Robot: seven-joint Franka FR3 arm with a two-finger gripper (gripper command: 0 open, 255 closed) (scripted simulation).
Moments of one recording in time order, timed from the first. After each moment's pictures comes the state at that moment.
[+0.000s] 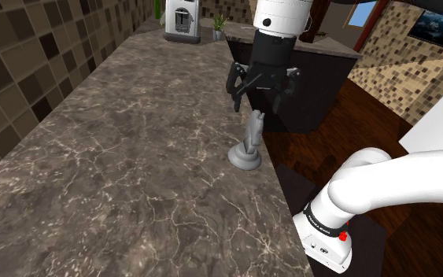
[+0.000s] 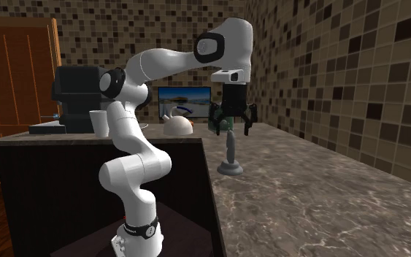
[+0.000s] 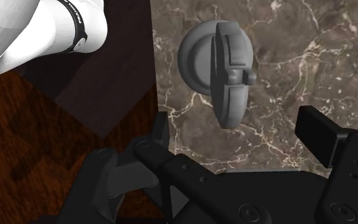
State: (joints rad) arm -0.15 -0.73 0.43 -2.14 0.31 1.40 0.97
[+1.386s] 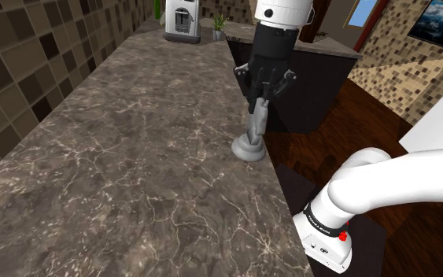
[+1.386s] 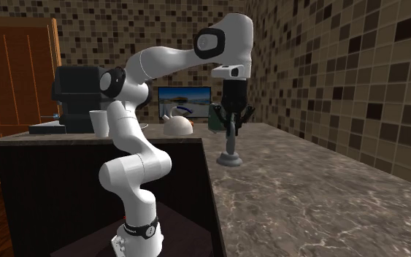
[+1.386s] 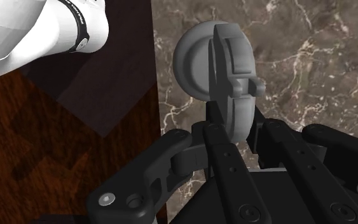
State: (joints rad) arm -0.15 -0.72 0.43 -2.09 0.31 1.38 0.98
